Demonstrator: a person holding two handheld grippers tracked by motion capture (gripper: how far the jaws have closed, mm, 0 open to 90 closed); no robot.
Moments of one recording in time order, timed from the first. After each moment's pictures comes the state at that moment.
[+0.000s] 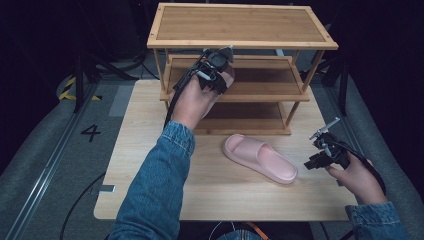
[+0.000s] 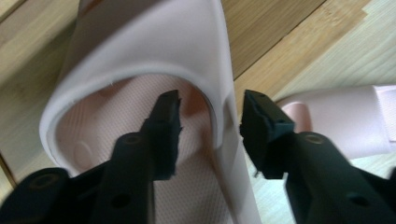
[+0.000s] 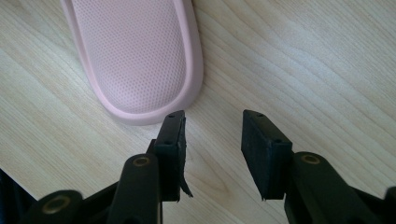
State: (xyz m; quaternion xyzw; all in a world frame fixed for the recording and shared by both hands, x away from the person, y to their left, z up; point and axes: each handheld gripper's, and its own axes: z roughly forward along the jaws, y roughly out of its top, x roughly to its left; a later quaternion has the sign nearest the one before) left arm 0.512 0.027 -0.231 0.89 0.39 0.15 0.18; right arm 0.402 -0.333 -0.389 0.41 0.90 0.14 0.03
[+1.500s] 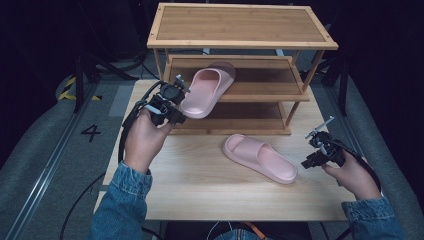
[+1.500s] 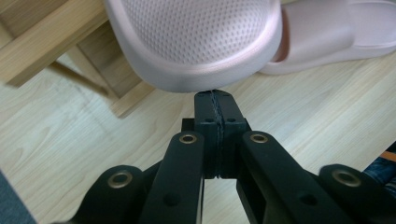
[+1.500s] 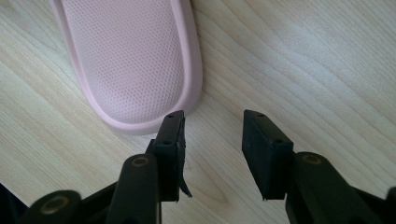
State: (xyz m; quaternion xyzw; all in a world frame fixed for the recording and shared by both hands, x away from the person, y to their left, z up) left arm 0.425 0.122 -0.251 0.88 0.41 0.08 0.20; right arm 0.412 -0.327 -0.395 0.41 0.90 0.13 0.03
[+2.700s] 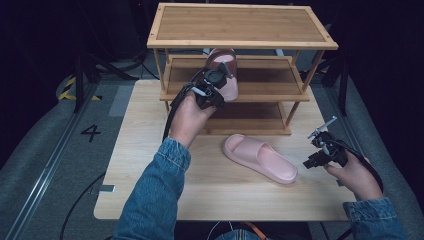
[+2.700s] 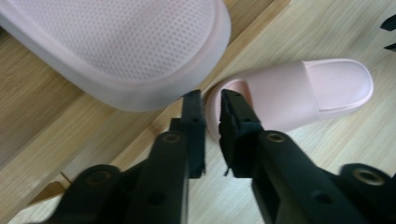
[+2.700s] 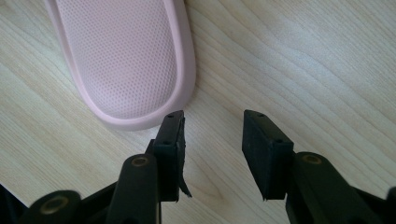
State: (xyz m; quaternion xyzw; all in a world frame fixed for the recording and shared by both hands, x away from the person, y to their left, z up) left arm 0.485 0.034 -0.258 0.90 0.36 0.06 0.23; right arm 0.411 -0.333 -0.394 0.41 0.90 0.13 0.02
